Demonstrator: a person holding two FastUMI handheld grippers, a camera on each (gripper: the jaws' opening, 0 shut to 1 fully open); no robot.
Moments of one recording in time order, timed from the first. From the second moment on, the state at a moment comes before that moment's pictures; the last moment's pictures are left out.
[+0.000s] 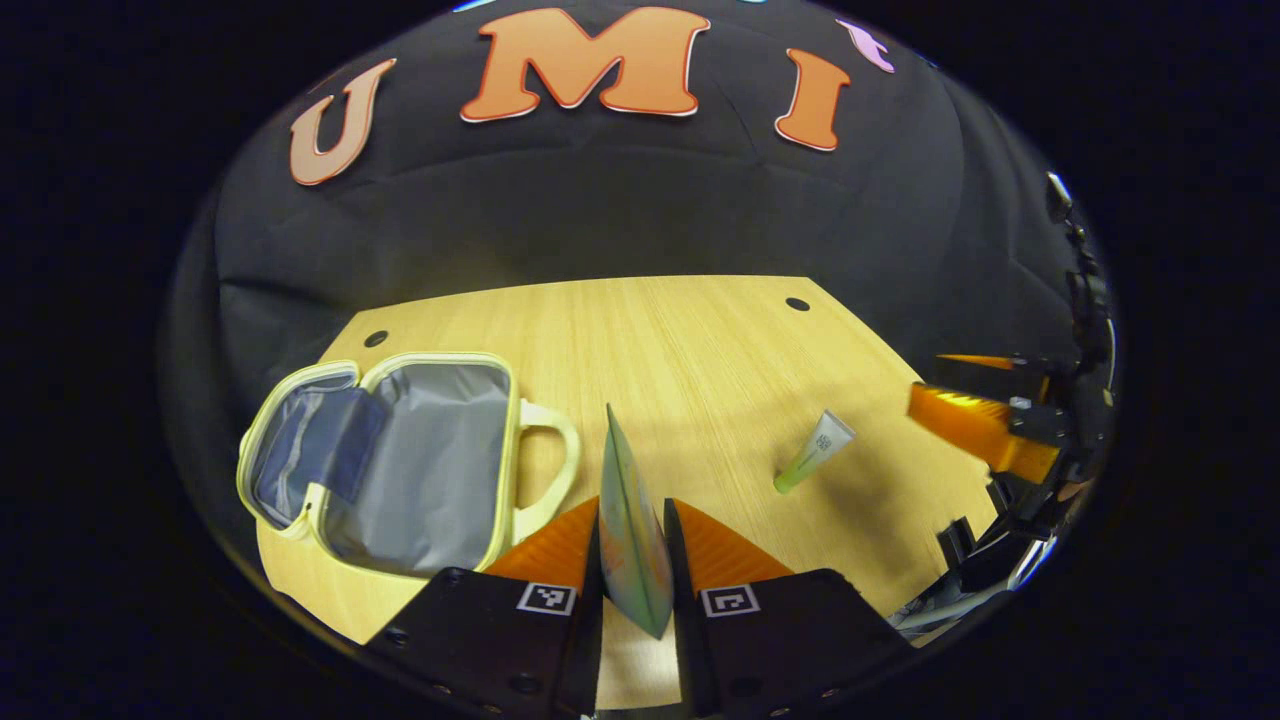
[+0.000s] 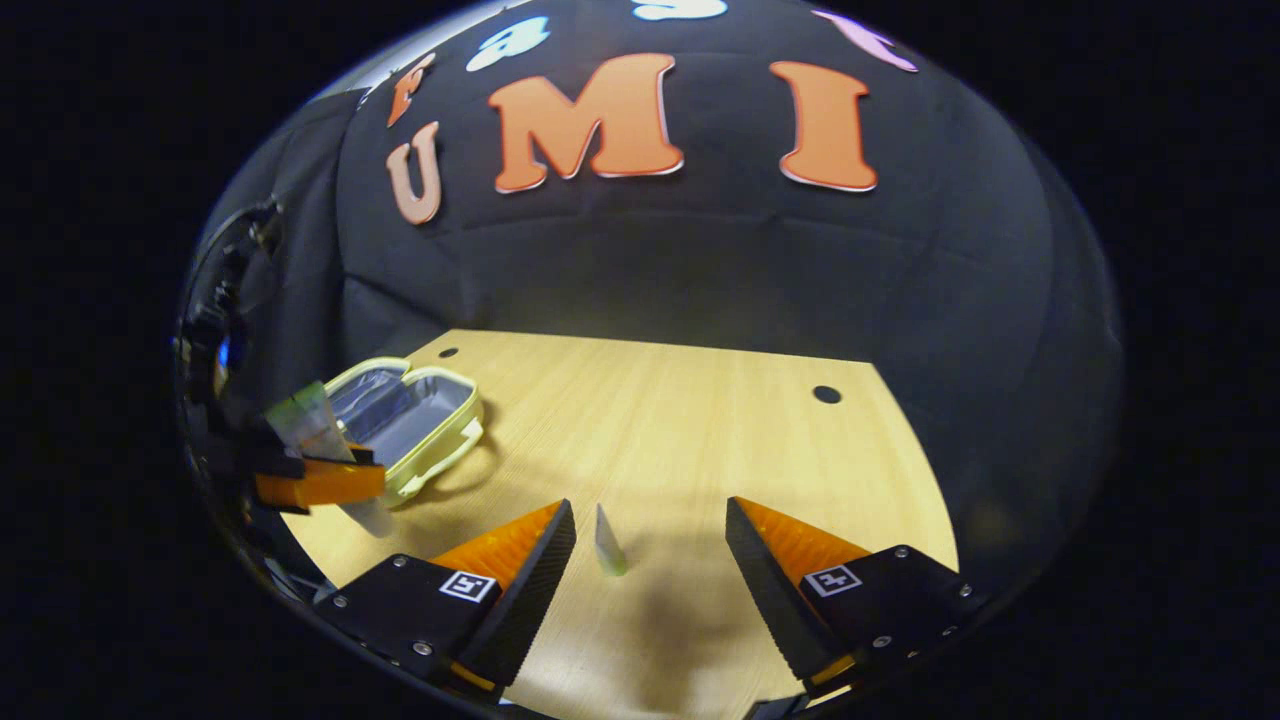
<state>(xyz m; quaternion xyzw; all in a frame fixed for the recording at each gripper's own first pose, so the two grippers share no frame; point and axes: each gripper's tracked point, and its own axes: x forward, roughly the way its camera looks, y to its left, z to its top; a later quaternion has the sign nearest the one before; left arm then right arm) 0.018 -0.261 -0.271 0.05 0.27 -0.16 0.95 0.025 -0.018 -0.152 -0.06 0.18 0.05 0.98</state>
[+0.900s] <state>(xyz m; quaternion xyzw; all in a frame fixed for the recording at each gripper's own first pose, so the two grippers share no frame) -0.022 -0.192 -0.280 0.05 0.28 -0.11 0.95 0.061 -0.002 -0.277 -0.11 0.33 0.11 0.93</state>
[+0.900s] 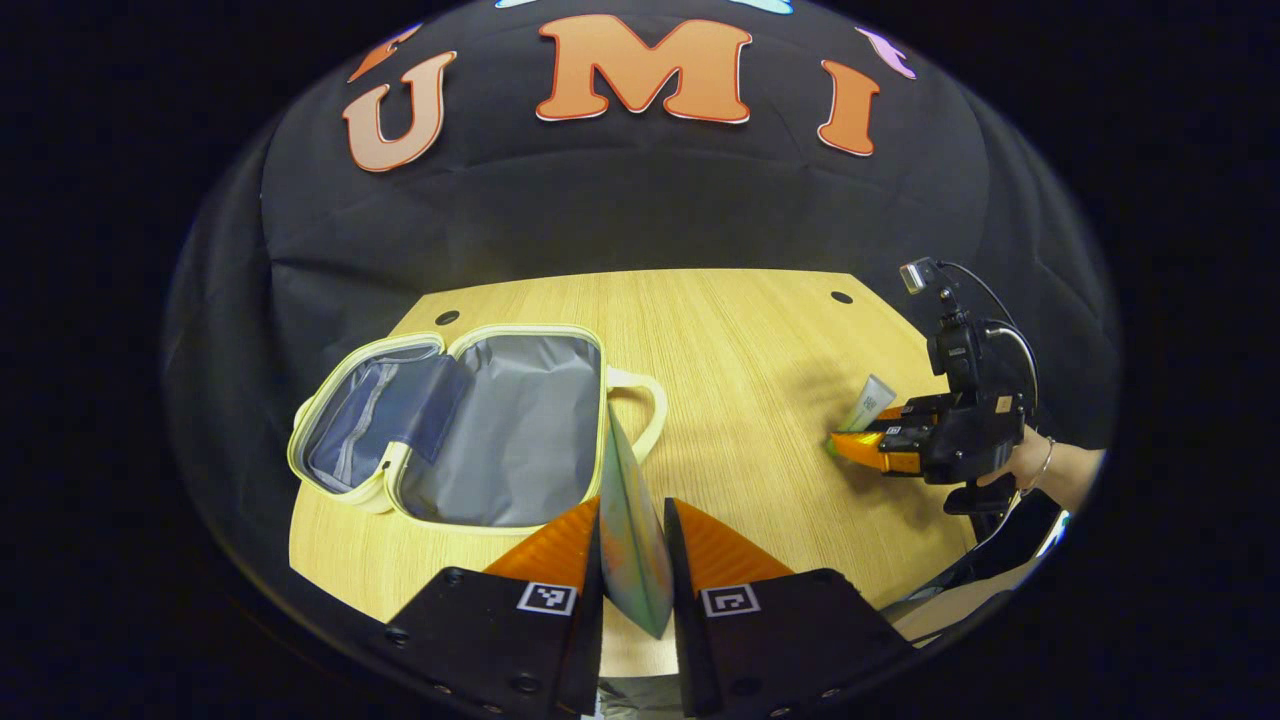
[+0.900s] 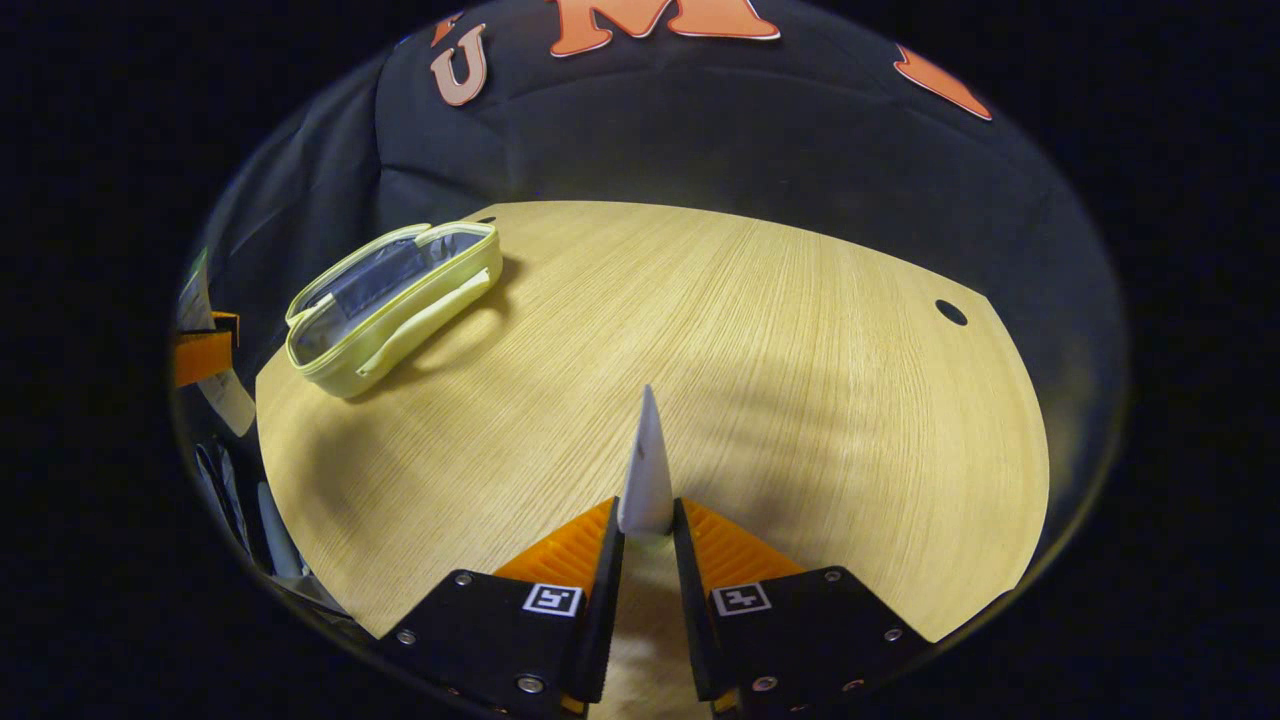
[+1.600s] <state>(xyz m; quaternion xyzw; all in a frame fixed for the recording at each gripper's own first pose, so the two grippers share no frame) -0.020 -0.131 -0.214 0.06 0.36 -0.18 0.91 0.002 0.052 -0.190 -0.05 0.33 0.09 0.94</state>
